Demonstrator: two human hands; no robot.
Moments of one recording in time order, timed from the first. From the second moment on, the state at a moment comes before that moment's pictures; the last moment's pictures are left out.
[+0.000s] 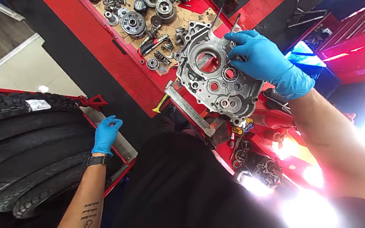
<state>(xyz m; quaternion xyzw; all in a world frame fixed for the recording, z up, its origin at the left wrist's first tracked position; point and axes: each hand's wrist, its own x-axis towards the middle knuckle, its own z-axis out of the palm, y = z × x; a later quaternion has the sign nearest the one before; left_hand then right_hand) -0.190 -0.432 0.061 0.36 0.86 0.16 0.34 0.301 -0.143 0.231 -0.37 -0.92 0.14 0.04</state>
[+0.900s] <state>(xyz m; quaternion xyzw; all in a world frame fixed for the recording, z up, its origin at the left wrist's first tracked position) -0.187 -0.439 0.046 0.36 0.86 0.13 0.35 0.292 -0.144 0.235 -0.38 -0.92 0.12 0.00</state>
